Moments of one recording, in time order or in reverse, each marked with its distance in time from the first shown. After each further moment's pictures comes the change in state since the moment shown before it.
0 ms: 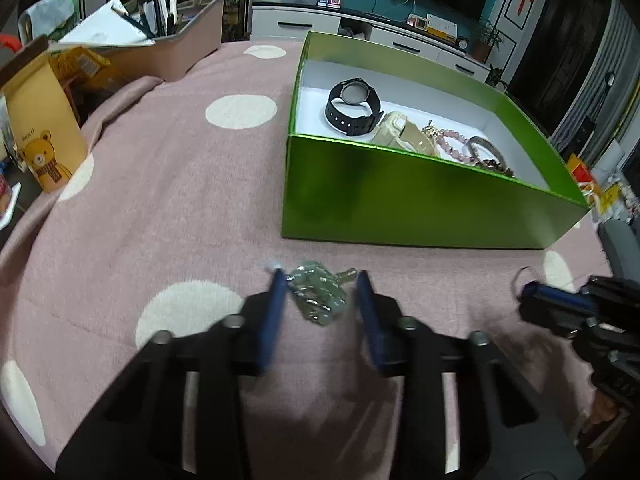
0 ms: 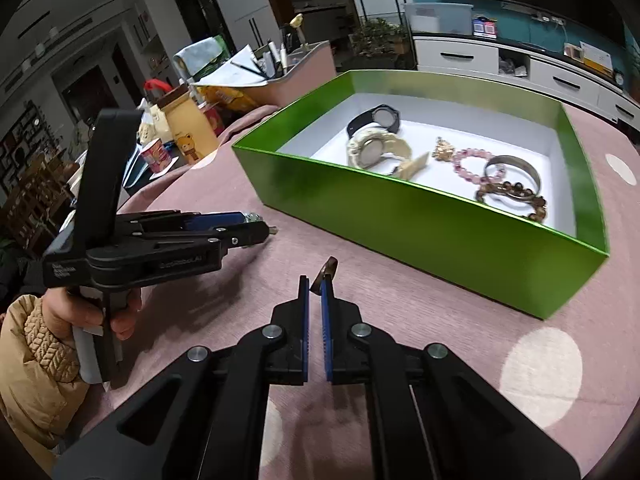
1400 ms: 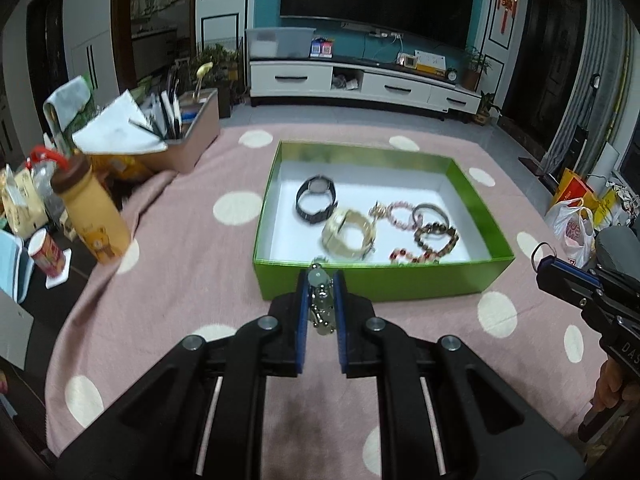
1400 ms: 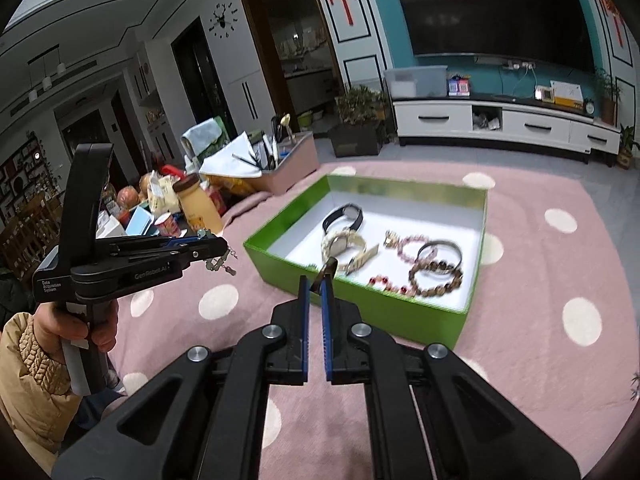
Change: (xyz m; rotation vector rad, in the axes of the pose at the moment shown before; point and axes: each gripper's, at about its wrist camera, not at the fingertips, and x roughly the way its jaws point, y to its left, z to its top) left arm -0.112 -0.053 0.030 0.057 -0.163 0.047; right arm -0.111 -0.008 0.022 0.007 -0.249 -0.047
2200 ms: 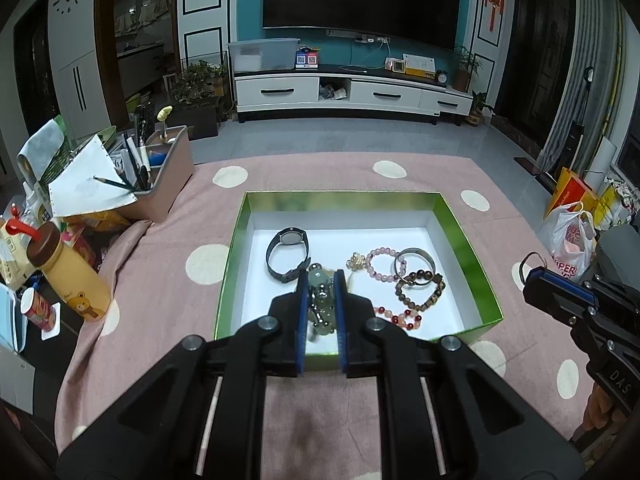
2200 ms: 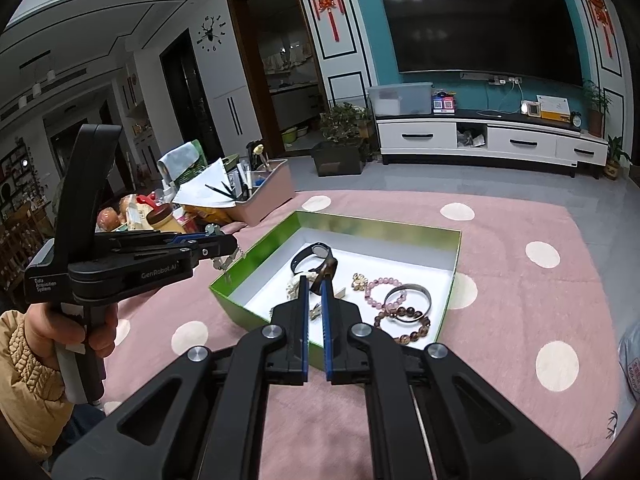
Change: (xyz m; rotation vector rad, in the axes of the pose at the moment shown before) left arm 0.032 -0.035 0.065 0.053 -0.014 -0.009; right arm 0.015 -0.028 0.034 0.001 -0.046 -0.056
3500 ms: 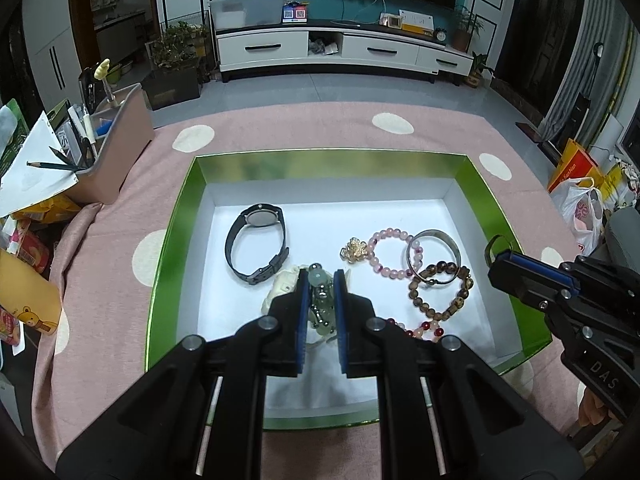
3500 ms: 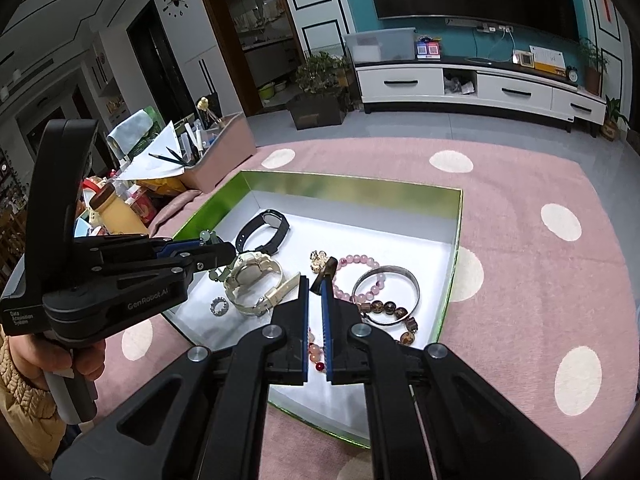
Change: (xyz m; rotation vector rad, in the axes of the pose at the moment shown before) left arm 0.100 -0.012 0.006 0.017 0.162 -0.027; right arm 0.089 -0.049 0.001 0.071 0.189 -0.038
